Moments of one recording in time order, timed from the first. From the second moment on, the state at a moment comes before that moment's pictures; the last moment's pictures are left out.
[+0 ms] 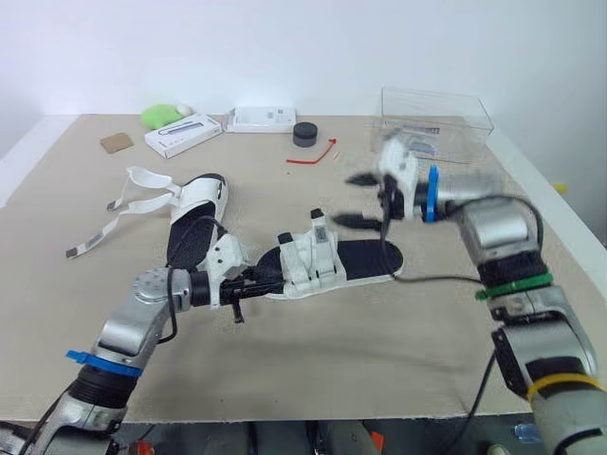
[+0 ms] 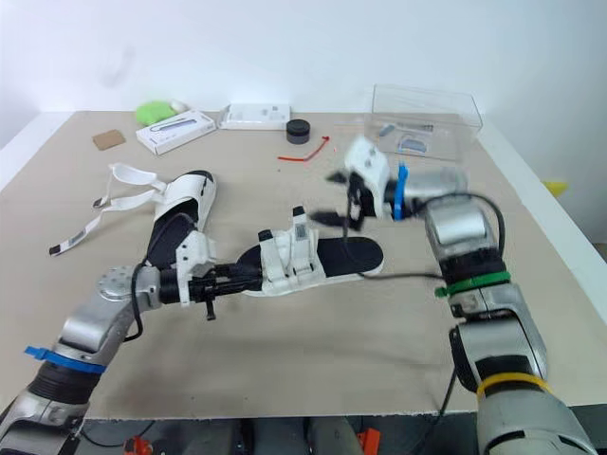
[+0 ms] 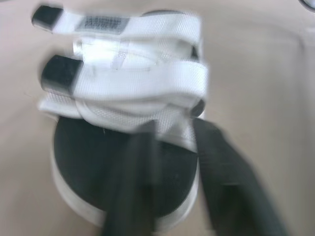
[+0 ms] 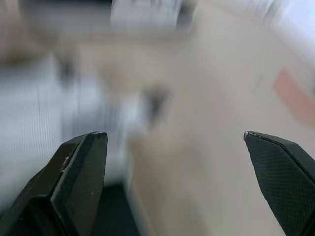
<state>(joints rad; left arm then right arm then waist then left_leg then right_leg) -0.32 0.55 -0.10 -0.14 -0.38 0.31 -1.03 -0.89 -0.59 0.24 0.57 0.12 0.13 1.16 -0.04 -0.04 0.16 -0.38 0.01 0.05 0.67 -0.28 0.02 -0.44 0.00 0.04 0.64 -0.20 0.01</state>
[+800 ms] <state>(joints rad) -0.12 0.65 0.08 -0.41 -0.55 0.37 -1.00 -0.90 -0.35 0.10 0.79 0.17 0.14 1.18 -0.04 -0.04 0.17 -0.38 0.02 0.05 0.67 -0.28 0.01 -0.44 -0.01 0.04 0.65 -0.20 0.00</state>
